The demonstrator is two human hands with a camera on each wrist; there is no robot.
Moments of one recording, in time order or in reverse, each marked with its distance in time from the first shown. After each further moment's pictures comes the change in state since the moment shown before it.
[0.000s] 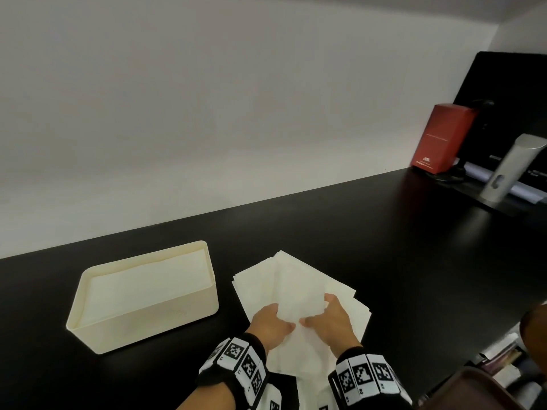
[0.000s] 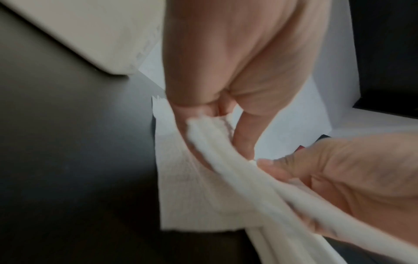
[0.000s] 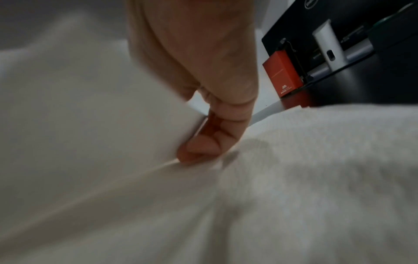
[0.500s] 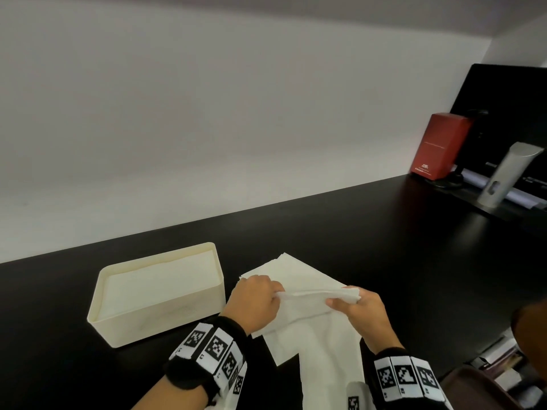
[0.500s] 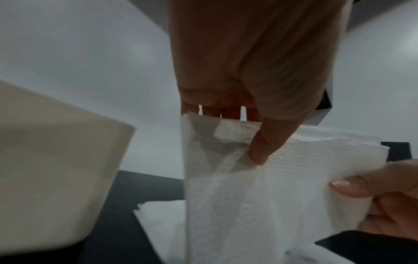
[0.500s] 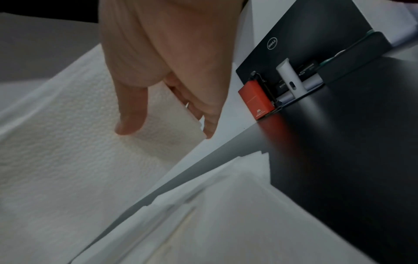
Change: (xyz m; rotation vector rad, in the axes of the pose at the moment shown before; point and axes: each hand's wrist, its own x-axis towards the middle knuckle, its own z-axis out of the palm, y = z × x) left_hand -0.049 0.029 -0.059 0.773 0.272 0.552; right_hand -0.026 -0.006 -0.053 0.177 0.061 -0.286
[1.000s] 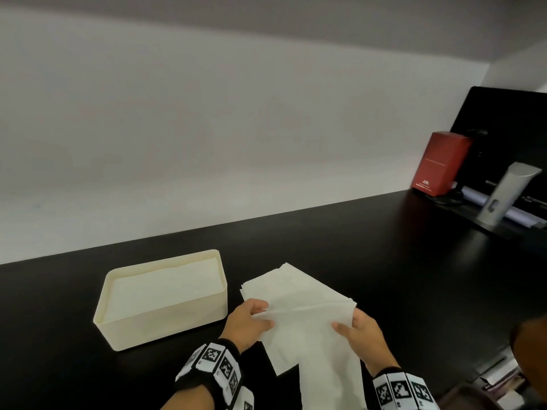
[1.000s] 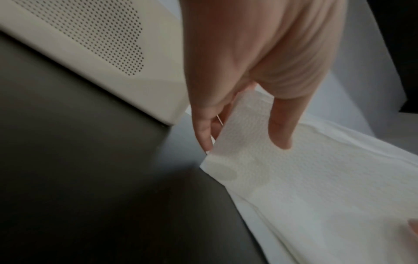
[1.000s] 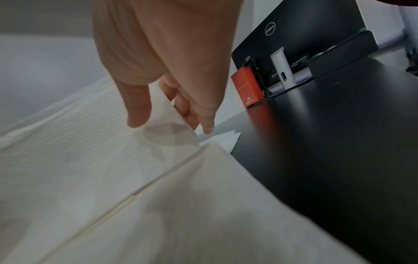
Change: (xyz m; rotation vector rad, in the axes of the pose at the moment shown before) left_hand -0.007 -0.029 0.048 -0.907 -0.043 -0.532; right_hand -0.005 0.023 0.001 -0.091 -0.066 0.050
